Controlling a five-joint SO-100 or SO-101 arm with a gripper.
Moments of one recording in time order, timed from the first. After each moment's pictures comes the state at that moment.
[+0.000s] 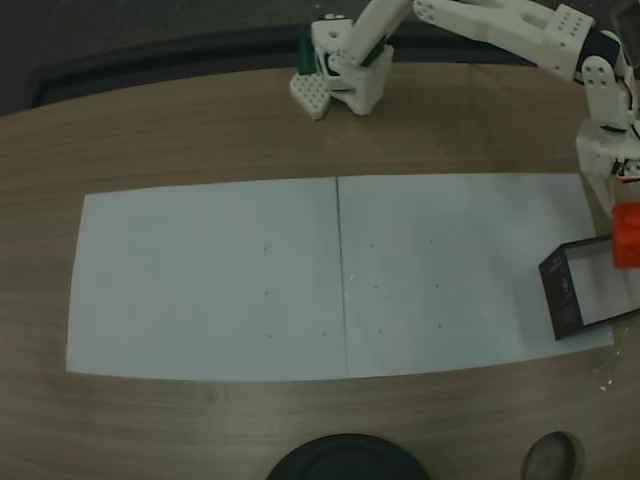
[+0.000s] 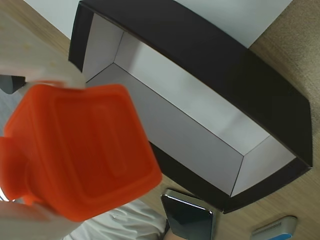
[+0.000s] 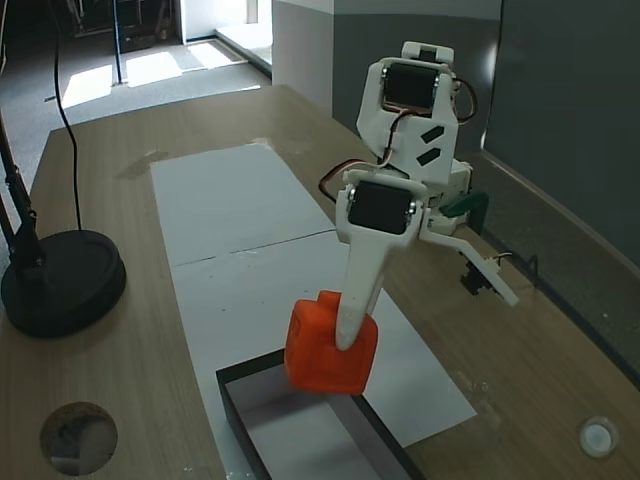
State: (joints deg) arm -47.7 71.5 56.2 61.1 -0.1
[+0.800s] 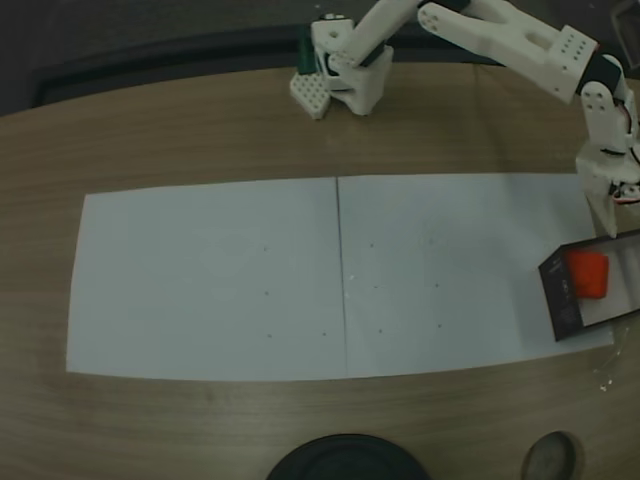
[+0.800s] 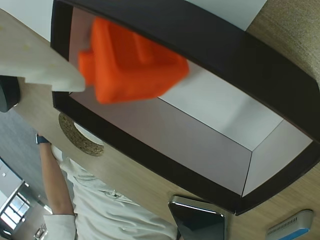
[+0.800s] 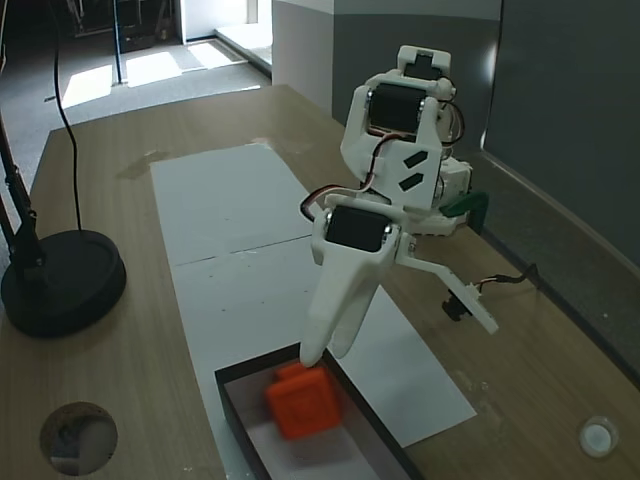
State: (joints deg) arm -46.8 68.2 56.2 57.0 5.0
